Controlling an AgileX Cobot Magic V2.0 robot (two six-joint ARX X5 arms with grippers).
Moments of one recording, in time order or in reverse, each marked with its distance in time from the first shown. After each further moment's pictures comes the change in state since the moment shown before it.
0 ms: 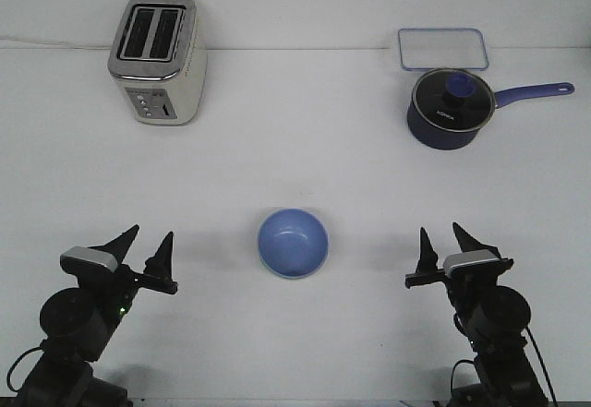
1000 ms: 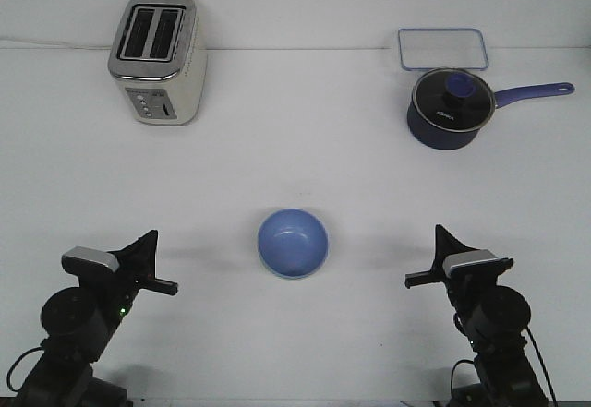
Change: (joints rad) left arm 0.000 0.000 0.000 -0.022 0.000 -0.001; right arm 0.000 0.000 0.000 0.000 0.000 0.000
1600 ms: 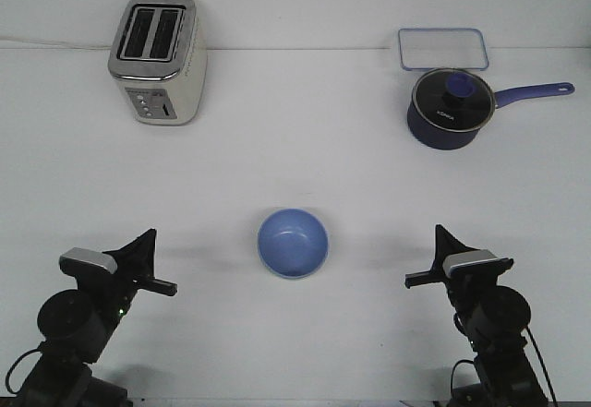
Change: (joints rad) left arm 0.011 -0.026 -0.005 0.030 0.000 0.028; right arm 0.000 0.000 0.000 0.000 0.000 0.000
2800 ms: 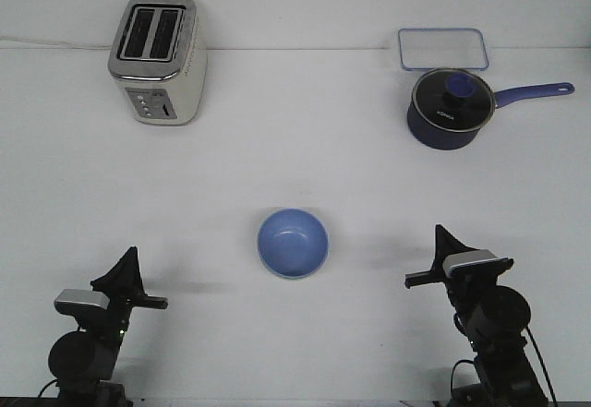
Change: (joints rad) left arm 0.166 -0.404 -0.432 0.196 0.003 0.014; right arm 0.000 0.000 0.000 0.000 0.000 0.000
